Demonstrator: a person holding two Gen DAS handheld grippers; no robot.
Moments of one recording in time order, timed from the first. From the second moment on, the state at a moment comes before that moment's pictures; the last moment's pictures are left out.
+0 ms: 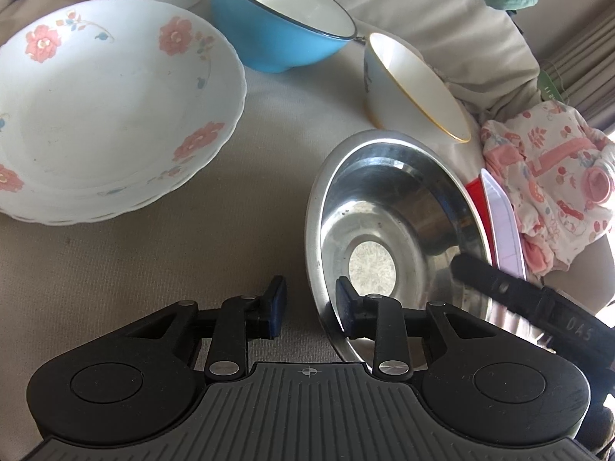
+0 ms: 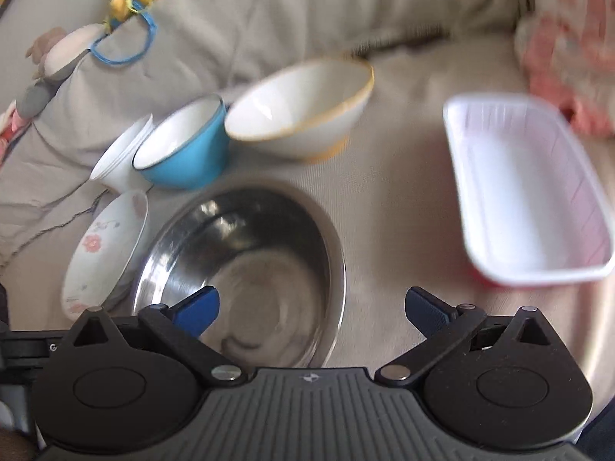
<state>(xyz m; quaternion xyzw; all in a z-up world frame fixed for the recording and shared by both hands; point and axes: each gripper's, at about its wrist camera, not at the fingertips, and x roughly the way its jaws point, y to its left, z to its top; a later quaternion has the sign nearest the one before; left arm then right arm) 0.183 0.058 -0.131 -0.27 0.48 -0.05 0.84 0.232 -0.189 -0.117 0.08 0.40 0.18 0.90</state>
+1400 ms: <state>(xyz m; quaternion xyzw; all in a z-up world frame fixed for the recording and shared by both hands) 0.154 0.243 -0.102 -0.25 0.36 0.09 0.89 0.267 0.053 -0.100 -0.07 0.41 0.29 0.86</state>
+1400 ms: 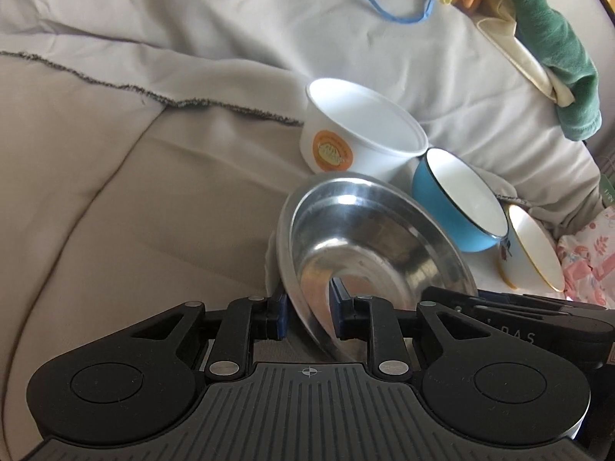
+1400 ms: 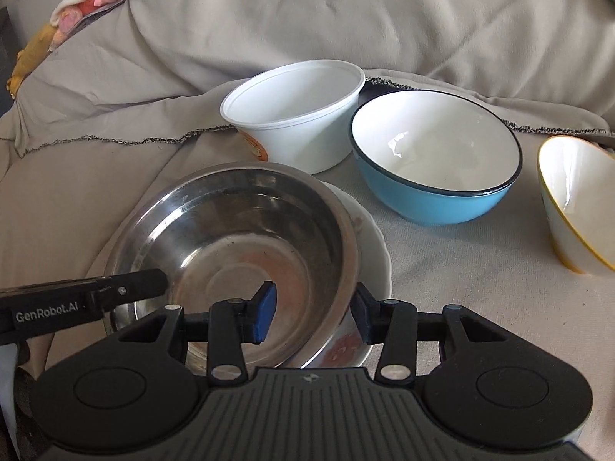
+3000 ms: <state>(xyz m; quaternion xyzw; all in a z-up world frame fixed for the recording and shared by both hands) 0.191 0.148 -0.031 -0.18 0.34 0.15 0.91 0.292 -0.153 -0.075 -0.04 0.30 0.11 0.95</state>
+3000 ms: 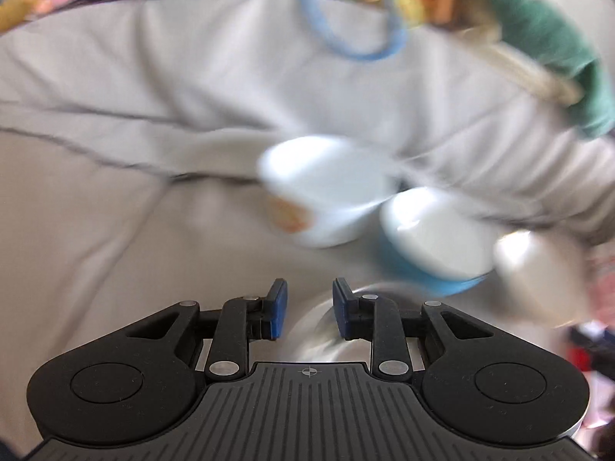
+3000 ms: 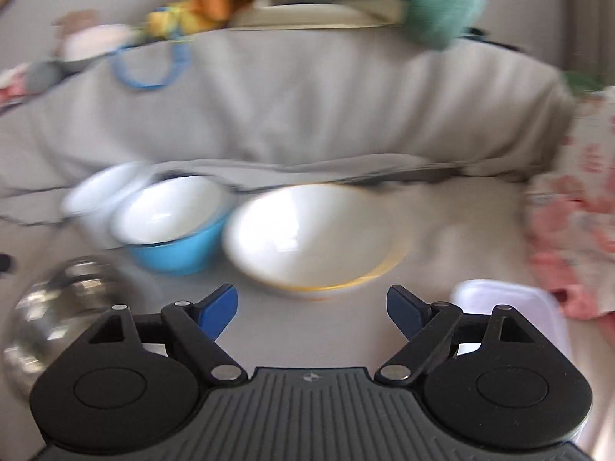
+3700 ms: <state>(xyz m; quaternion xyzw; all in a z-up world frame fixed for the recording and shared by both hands) 0.360 0.029 -0.108 -0.25 0.45 -0.02 0.86 0.415 -0.187 -0.117 0.13 0.41 0.19 0.88</state>
